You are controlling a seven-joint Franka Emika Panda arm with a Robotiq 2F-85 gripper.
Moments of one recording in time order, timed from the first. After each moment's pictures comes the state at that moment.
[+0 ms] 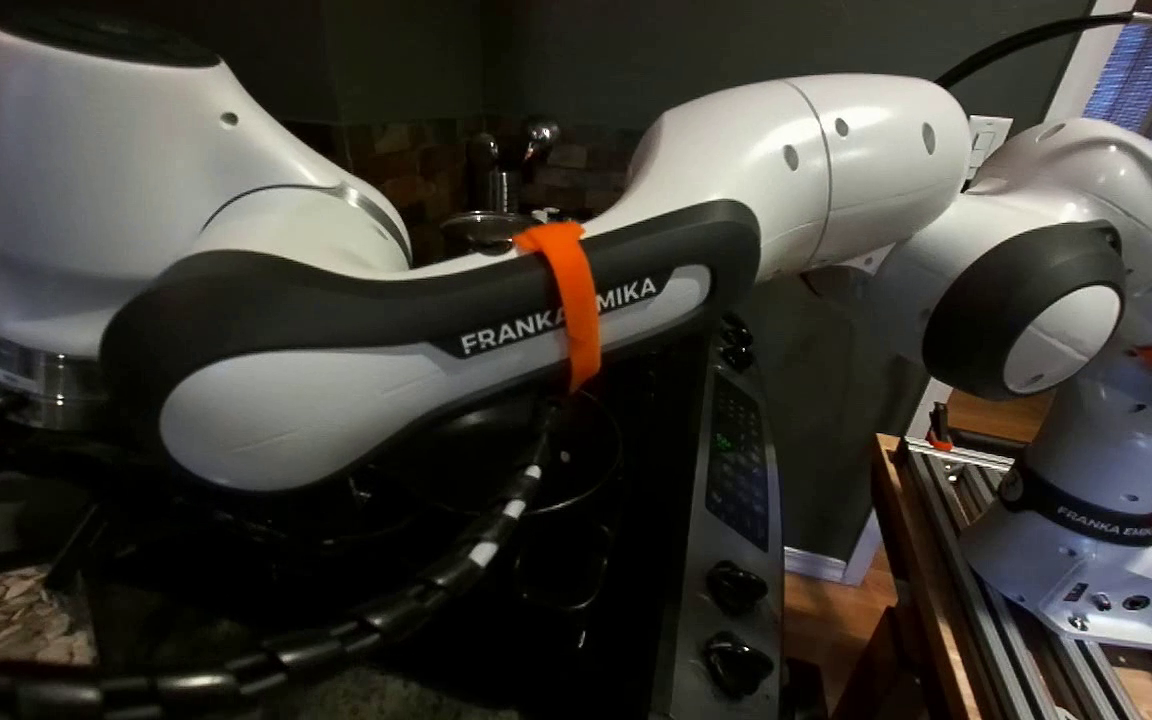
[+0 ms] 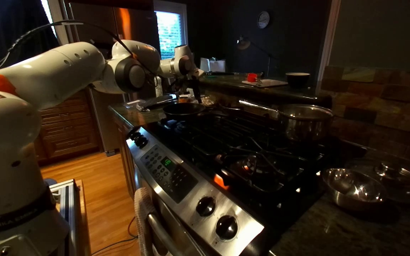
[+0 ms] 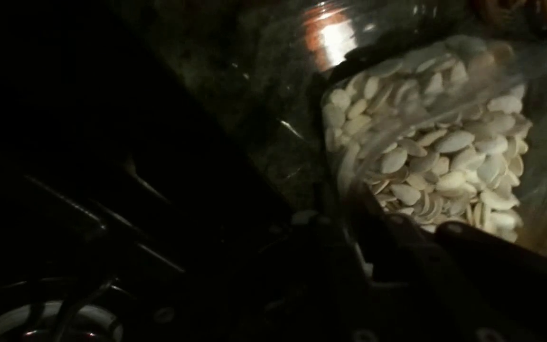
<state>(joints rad) 0.57 1.17 -0.07 -0.57 -0.10 2.14 1.14</state>
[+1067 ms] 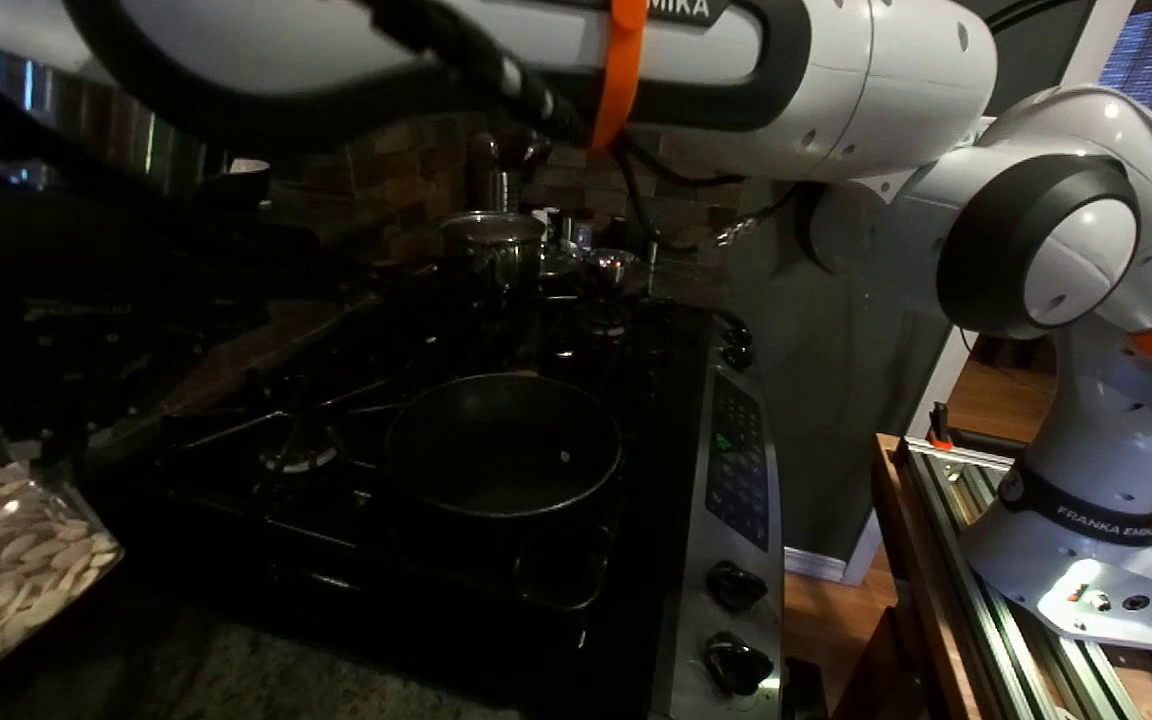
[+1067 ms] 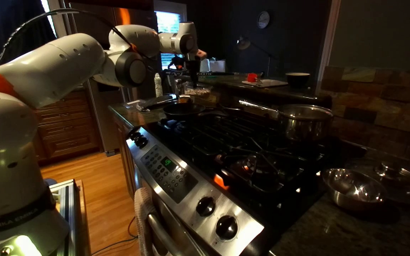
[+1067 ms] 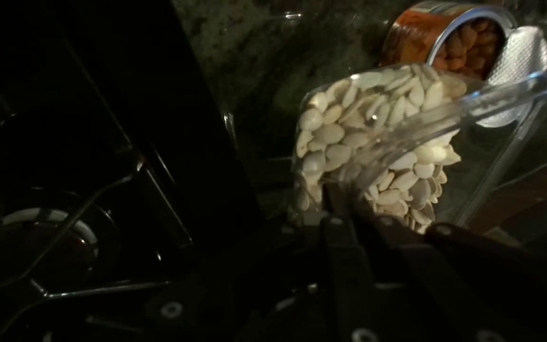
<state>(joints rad) 0.50 1.09 0.07 -0.45 0.00 1.88 0.80</state>
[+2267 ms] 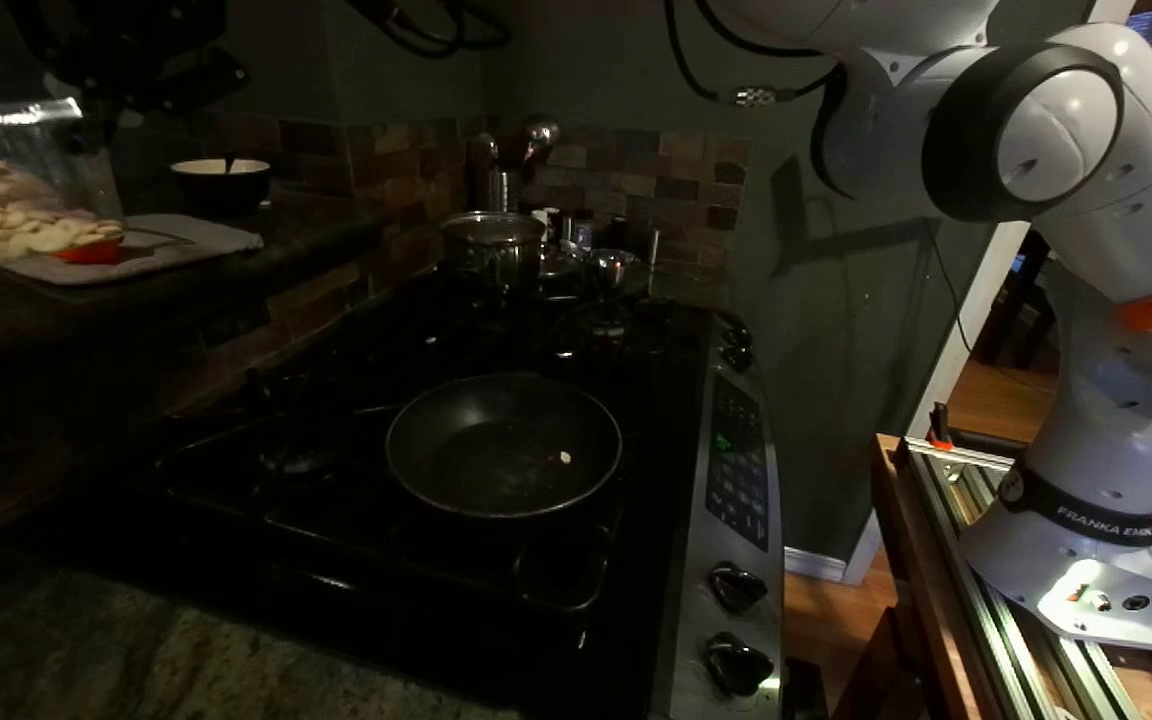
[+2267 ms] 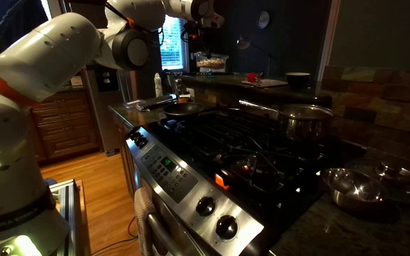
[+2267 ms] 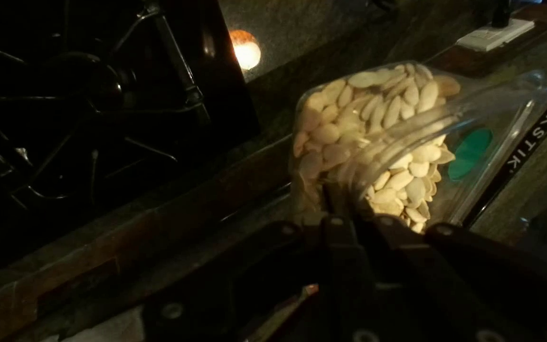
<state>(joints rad) 0.33 0.90 0.11 -0.43 0.11 1.84 0.66</state>
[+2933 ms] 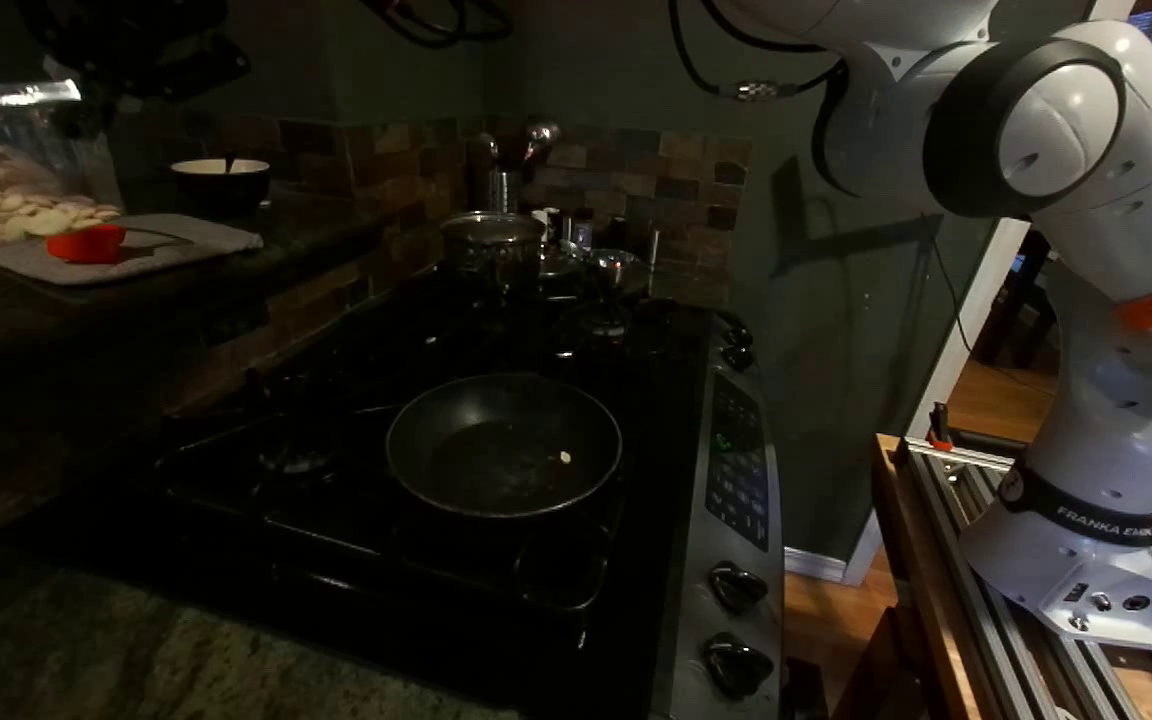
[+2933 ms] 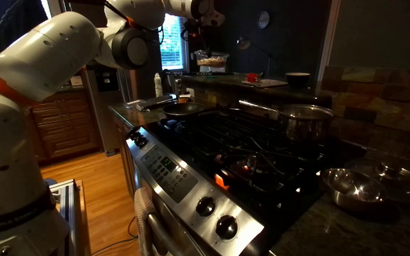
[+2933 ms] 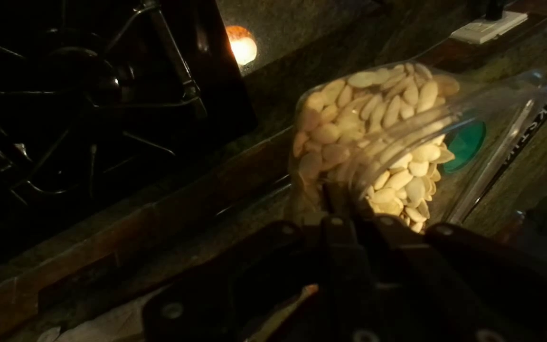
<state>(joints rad) 0.33 0.90 0.11 -0.43 0.11 1.85 0.67</state>
